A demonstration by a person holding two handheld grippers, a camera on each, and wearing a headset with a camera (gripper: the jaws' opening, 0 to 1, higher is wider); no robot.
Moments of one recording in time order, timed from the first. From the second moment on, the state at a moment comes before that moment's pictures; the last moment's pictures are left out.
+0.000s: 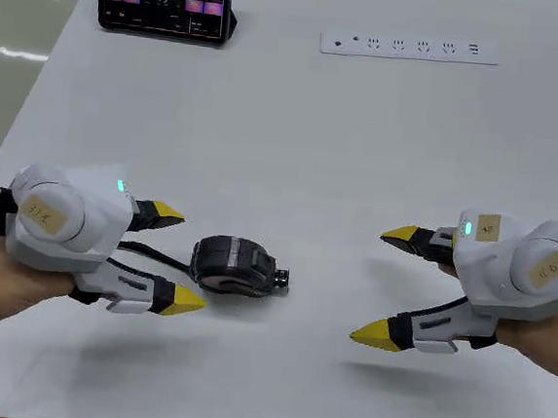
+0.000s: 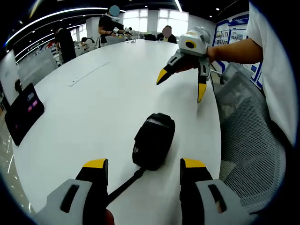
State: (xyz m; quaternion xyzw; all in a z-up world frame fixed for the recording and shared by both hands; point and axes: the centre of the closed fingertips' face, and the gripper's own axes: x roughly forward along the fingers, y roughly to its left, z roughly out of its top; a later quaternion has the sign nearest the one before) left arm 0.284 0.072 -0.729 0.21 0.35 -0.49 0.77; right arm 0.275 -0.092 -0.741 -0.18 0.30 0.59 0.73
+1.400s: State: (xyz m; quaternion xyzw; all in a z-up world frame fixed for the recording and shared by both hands) left arm 0.284 0.053 -0.752 0.24 0.36 -0.52 0.73; right arm 0.271 -0.072 -0.752 -0.17 0.30 0.60 0.72
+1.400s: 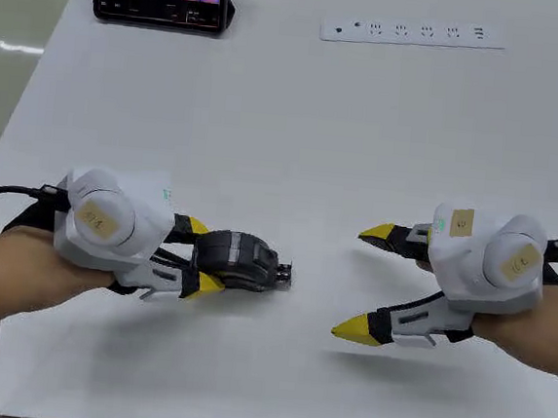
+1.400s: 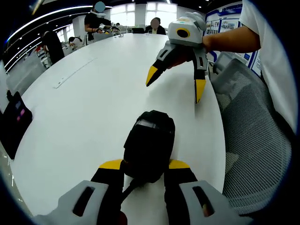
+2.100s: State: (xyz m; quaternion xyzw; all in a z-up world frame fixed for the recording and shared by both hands) left arm 0.285 0.054 -0.754 0.26 0.36 -0.52 0.73; right arm 0.282 -0.043 -0.766 -0.18 0.27 0.63 0.70
